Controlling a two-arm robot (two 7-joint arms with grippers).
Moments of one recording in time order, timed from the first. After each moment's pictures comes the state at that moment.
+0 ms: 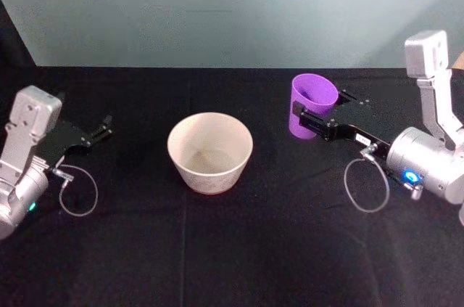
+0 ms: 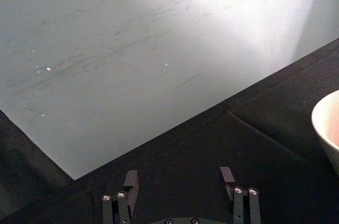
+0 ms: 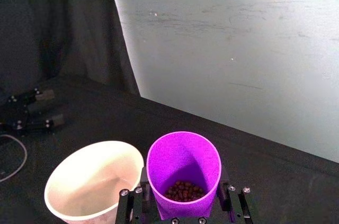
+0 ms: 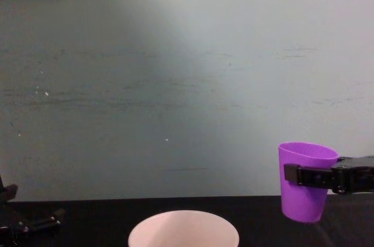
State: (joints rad) left arm -0.20 0.60 0.45 -1.41 -0.25 -0.12 0.03; right arm 0.20 0.46 -0.27 -1.61 0.45 0.25 0.40
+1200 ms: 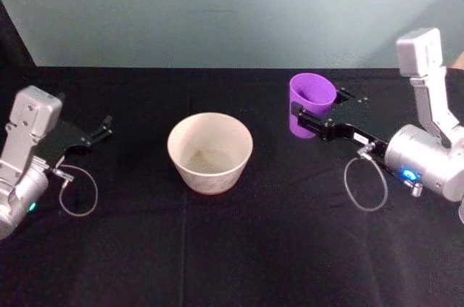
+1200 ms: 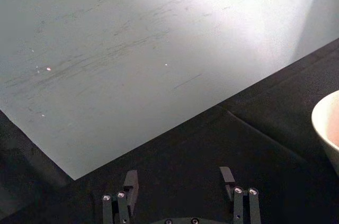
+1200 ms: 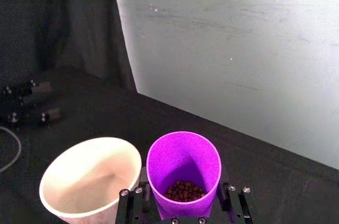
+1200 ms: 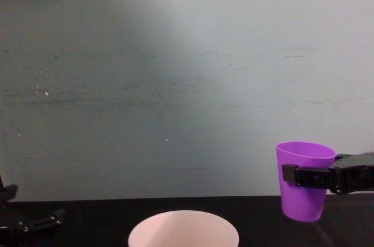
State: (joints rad) left arm -0.20 0.60 0.45 -1.41 -0.25 -0.12 0.03; right arm 0.22 0.48 -0.30 -1.62 0.42 0.26 0.38
